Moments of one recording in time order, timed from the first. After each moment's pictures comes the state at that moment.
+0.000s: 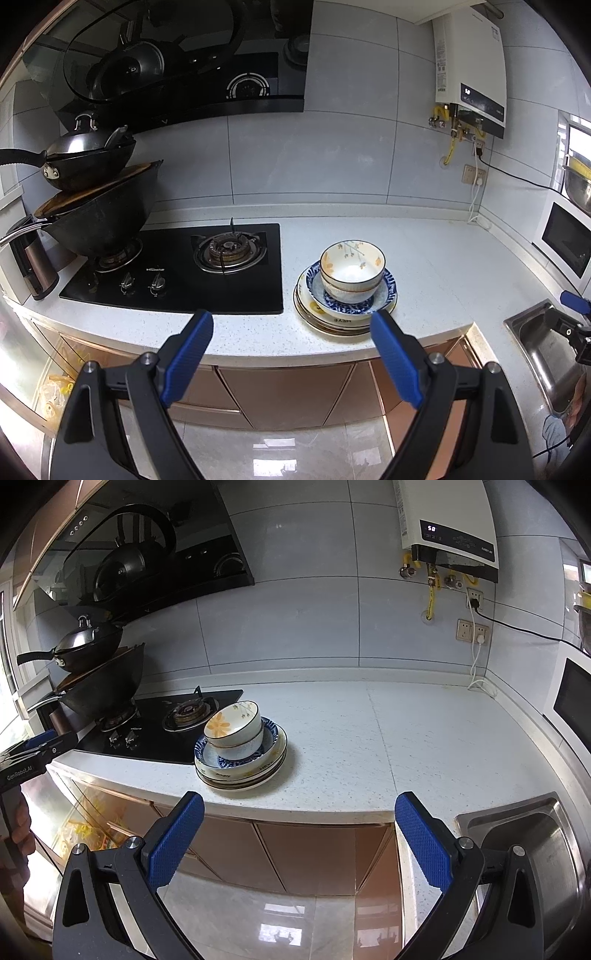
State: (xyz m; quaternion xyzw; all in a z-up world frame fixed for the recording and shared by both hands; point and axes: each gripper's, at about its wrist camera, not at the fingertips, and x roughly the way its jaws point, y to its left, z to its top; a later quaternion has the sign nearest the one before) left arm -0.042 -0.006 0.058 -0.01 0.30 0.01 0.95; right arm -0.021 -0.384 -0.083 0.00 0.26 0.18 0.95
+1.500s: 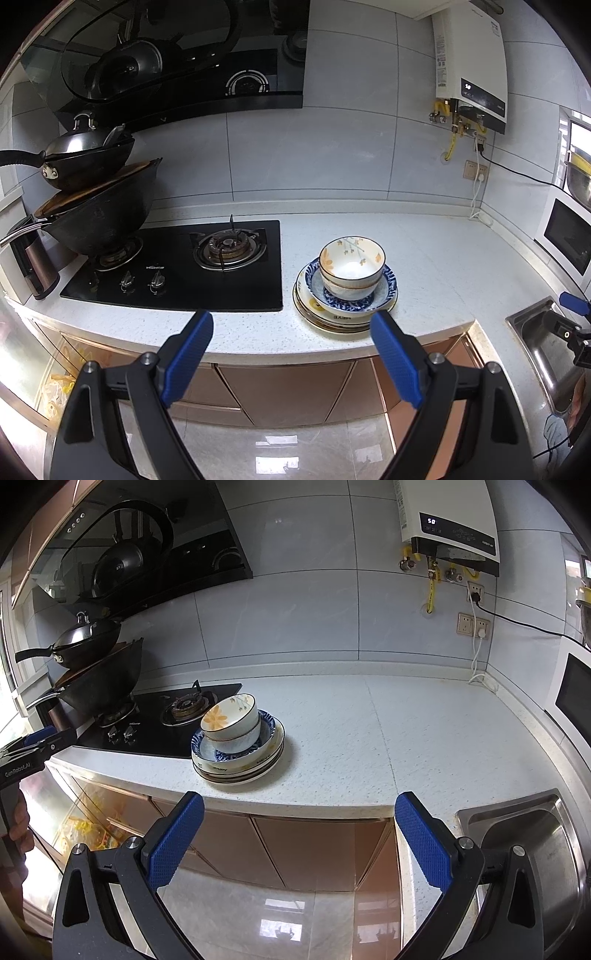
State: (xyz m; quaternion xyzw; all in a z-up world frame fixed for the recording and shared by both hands) left arm -0.039 -0.008 0.053 0.00 0.30 0.02 0.95; right arm -0.015 -0.388 -0.091 -0.01 0.27 0.19 0.94
